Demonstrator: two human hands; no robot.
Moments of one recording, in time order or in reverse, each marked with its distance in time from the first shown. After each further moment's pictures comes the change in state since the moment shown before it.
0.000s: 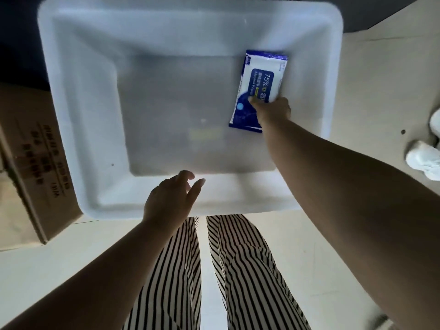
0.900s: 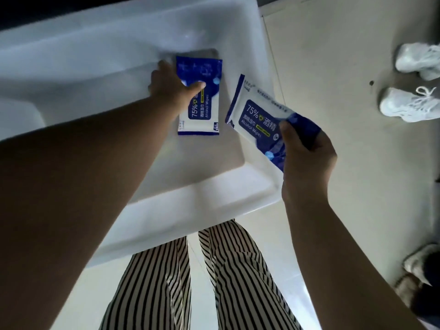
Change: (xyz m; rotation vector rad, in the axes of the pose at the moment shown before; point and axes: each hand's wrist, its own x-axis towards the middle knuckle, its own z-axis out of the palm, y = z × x) left_hand 0.197 0.132 -0.022 -0.168 0.011 -0.012; right_hand -0.091 0.058 -0.109 0.727 0.293 -0.066
